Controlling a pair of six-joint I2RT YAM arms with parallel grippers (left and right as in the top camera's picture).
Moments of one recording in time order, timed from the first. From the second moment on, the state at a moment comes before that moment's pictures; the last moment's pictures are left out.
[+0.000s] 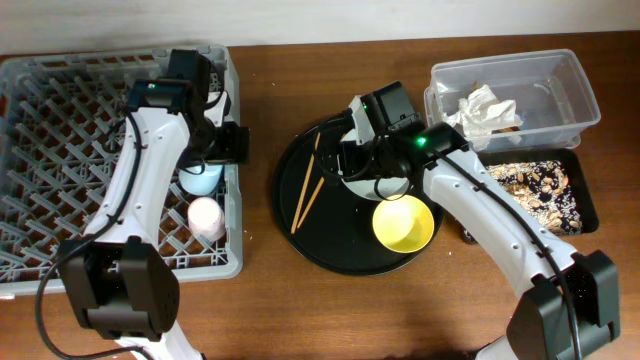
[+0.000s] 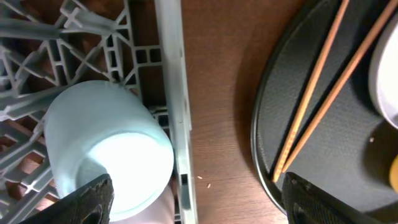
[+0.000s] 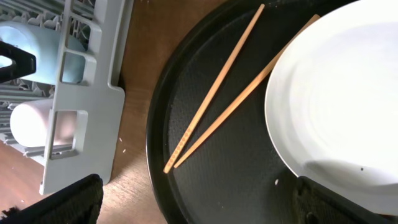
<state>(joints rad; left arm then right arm) -0.11 1.89 1.73 -1.23 0.09 -0.10 0.44 1.70 1.40 -0.74 -0.31 0.33</state>
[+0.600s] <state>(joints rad) -0.11 1.89 1.73 -1.22 -0.01 -0.09 0.44 1.70 1.40 -0.74 -0.31 0.33</state>
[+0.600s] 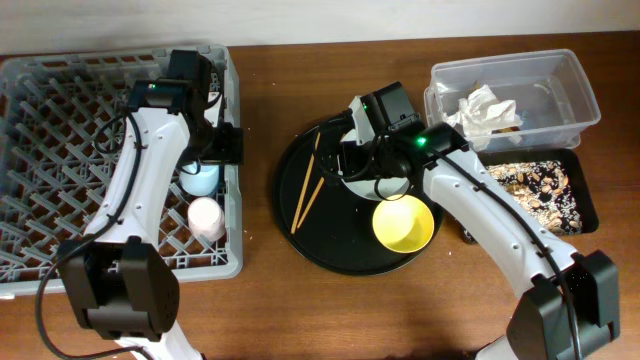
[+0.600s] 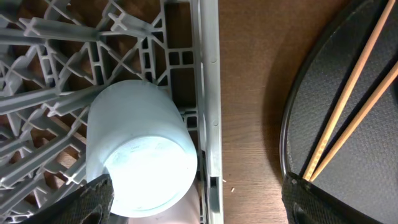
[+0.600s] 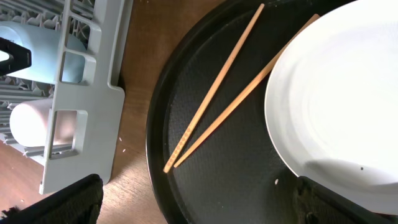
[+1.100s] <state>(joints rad) -0.11 1.89 1.73 -1.23 -0.05 -0.09 0.44 1.70 1.40 -0.75 -0.31 0.33</state>
